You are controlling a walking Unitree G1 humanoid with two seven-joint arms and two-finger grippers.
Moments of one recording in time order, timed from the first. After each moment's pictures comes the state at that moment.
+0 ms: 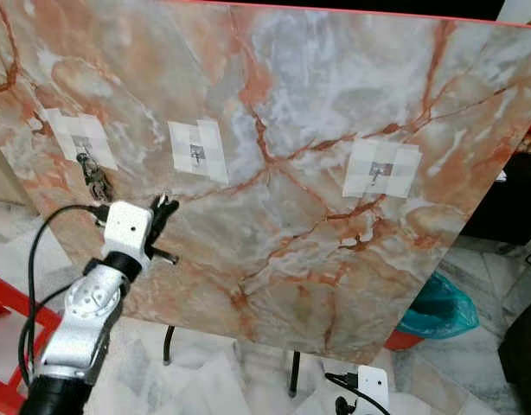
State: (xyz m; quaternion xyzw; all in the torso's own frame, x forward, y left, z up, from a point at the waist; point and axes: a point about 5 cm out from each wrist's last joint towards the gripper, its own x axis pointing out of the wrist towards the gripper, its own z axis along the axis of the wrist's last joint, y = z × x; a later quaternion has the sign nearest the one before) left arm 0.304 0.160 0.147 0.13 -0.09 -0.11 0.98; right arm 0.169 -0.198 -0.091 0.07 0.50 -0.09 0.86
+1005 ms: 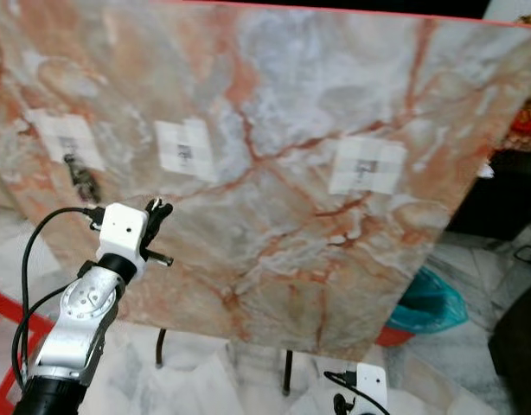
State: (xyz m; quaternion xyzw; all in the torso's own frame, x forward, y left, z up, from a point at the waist) left arm 0.308 0.161 0.152 0.14 -0.09 -0.11 0.98; right arm 0.168 -0.198 -0.091 0.08 0.49 -0.08 0.86
